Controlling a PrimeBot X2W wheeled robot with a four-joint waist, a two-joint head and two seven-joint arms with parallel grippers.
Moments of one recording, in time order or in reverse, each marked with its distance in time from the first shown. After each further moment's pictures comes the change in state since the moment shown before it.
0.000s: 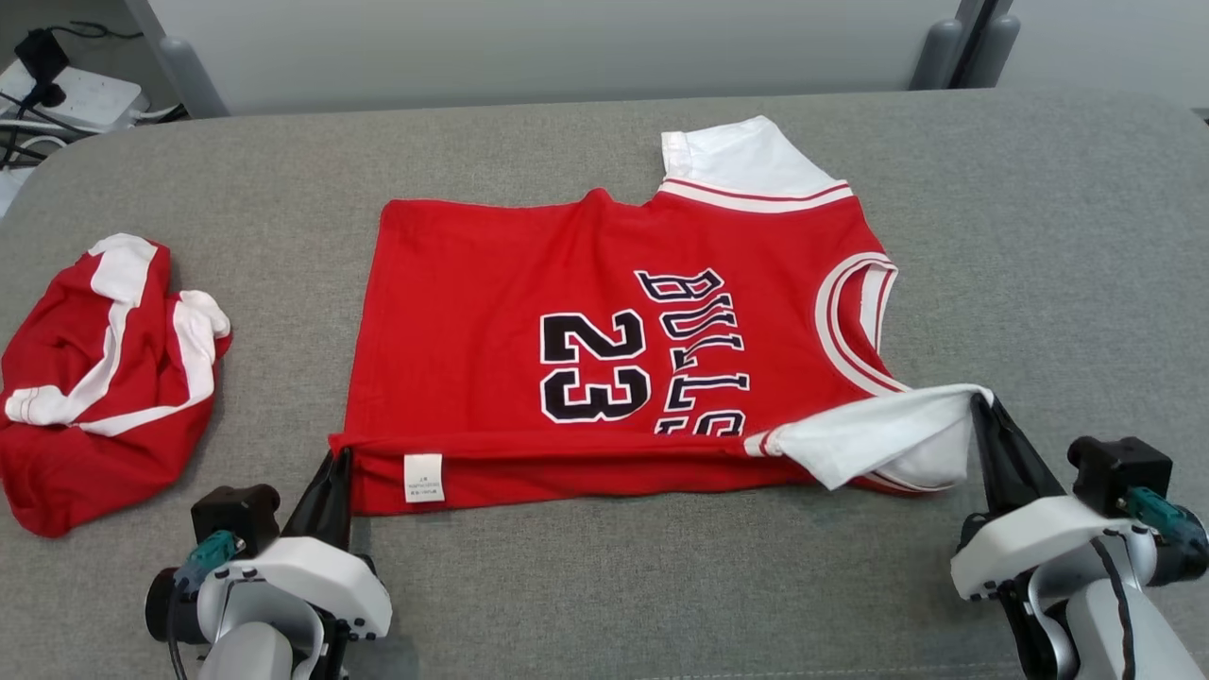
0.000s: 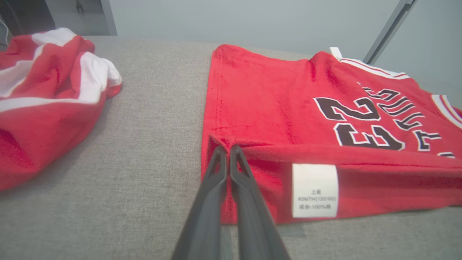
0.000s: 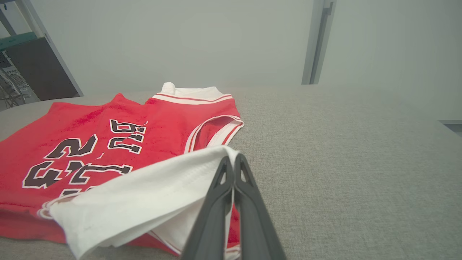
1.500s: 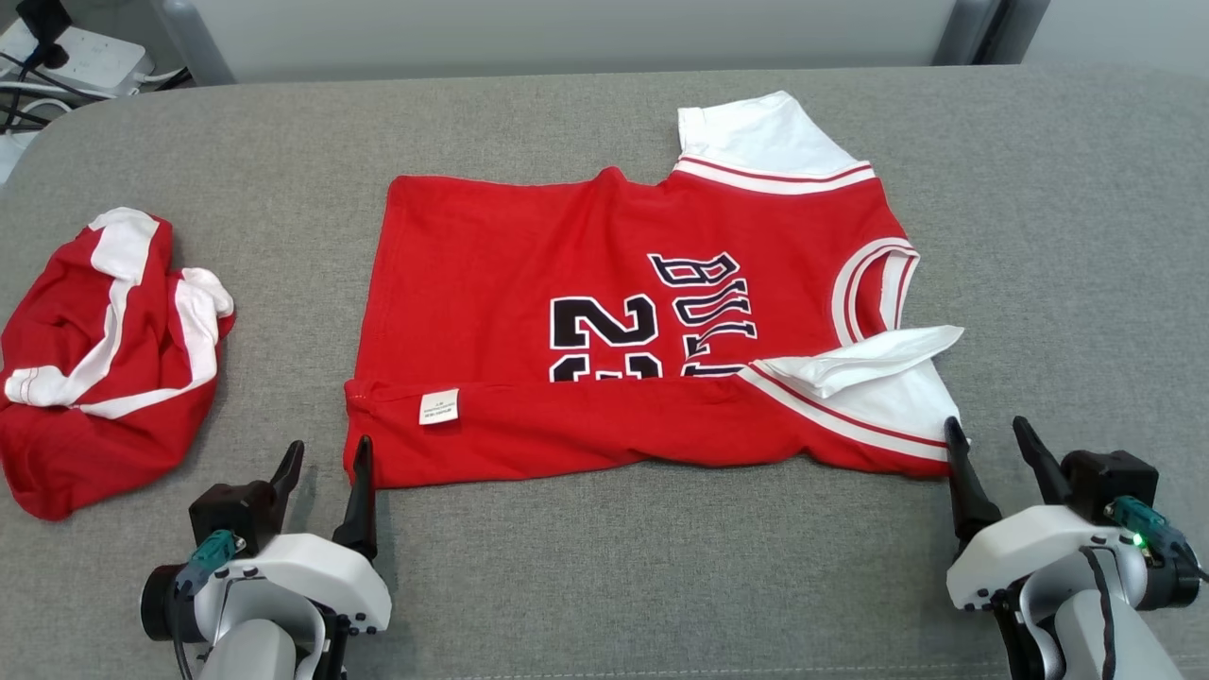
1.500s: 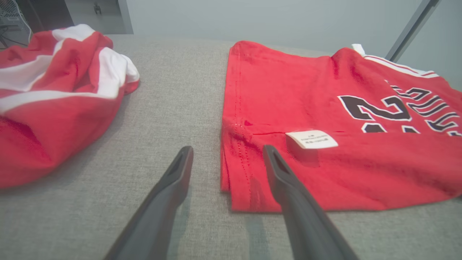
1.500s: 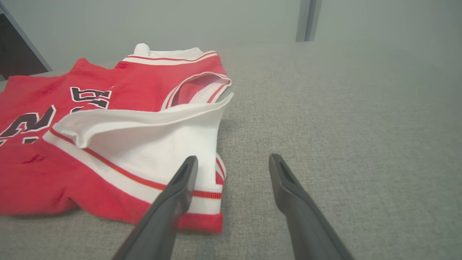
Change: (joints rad) left arm -0.035 -0.006 0.012 0.021 0.026 0.036 -0.038; right arm -0.088 0.048 -0.075 0.207 -0.057 0.000 -0.033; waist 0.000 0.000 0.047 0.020
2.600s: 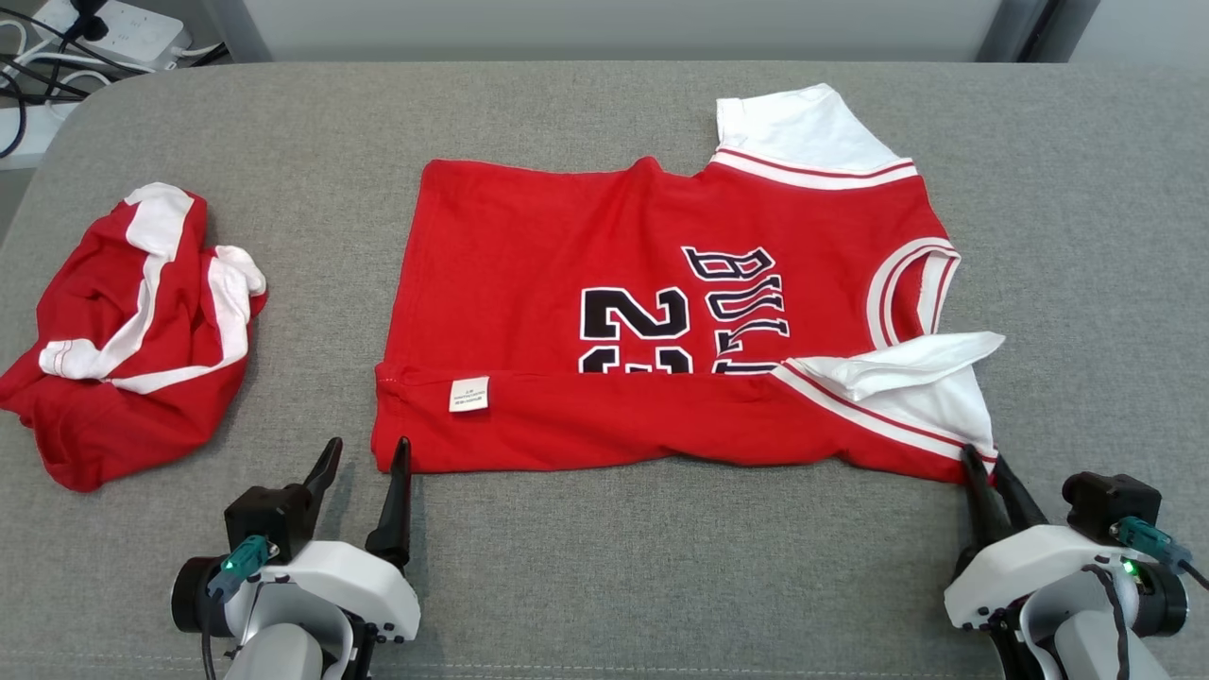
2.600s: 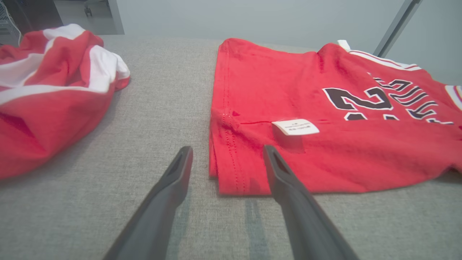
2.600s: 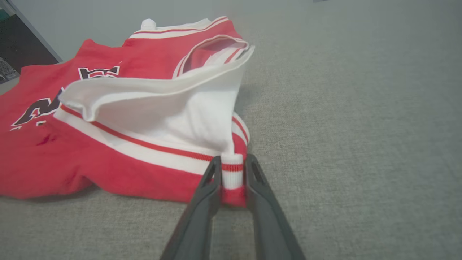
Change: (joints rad) left arm 0.040 -0.006 -0.074 -0.068 -0.010 -0.003 0.000; right arm 0.037 -0.030 0.089 0.019 0.174 0.000 0.000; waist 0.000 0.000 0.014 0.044
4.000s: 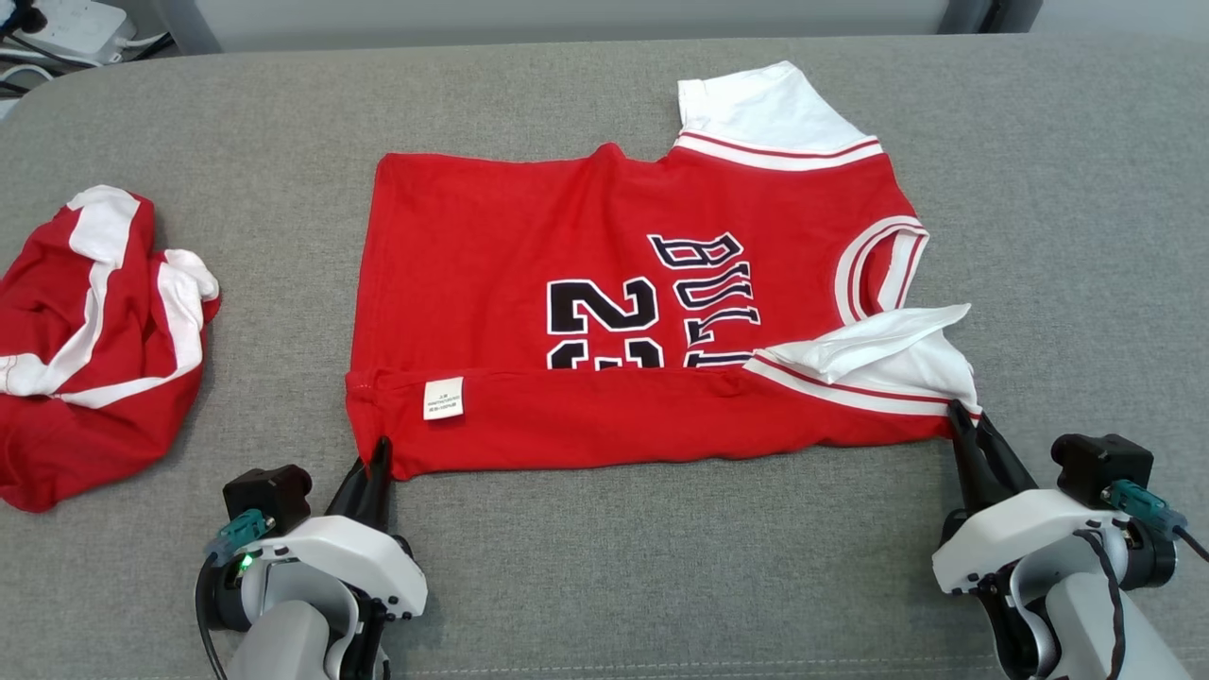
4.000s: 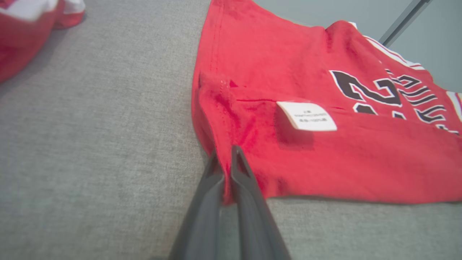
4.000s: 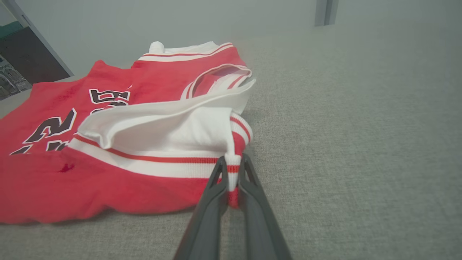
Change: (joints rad) left arm -0.131 -0.002 -0.054 0.241 -0.186 -0.035 -0.008; right arm -0.041 -0.013 0.054 -0.054 0.017 0.000 0.000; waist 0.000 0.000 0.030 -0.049
